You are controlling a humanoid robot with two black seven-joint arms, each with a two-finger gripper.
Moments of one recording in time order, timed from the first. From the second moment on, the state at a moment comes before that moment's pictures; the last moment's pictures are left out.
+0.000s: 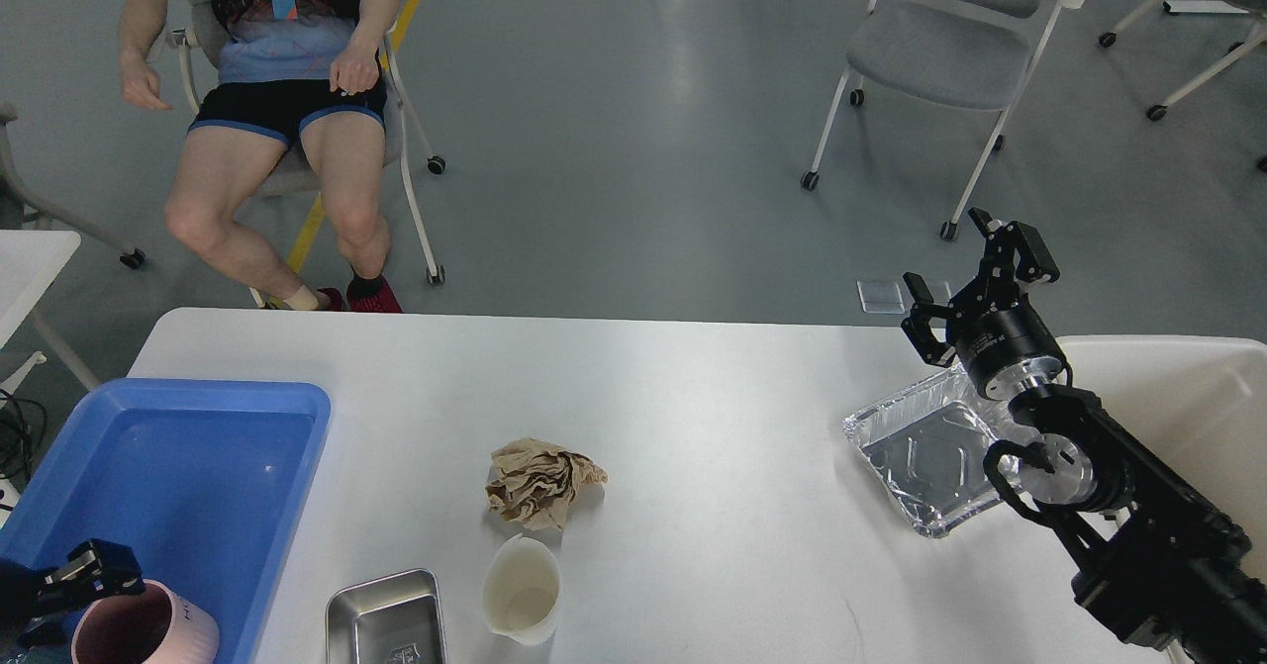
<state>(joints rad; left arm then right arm) -0.55 1.24 -0.18 -1.52 0.66 -0.30 0.31 0.43 -0.29 1.09 0.96 -0.33 0.16 0.32</state>
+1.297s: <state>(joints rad) -0.67 0.94 -0.13 -1.61 0.72 -0.26 0.44 0.43 -0.23 1.09 0.96 -0.33 0.15 0.32</state>
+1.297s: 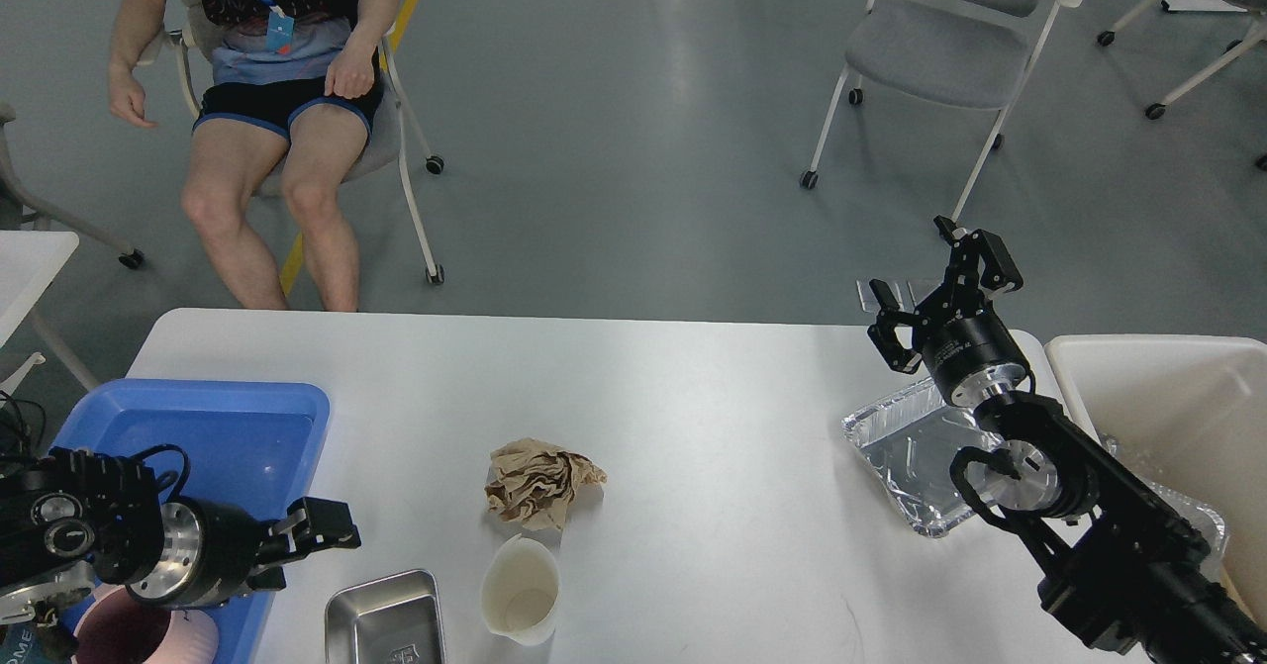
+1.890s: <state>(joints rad) -0.59 0.79 -0.03 -1.58 0.79 -0.19 0.46 0.43 -0.23 1.09 0.94 -0.33 0.16 0.32</state>
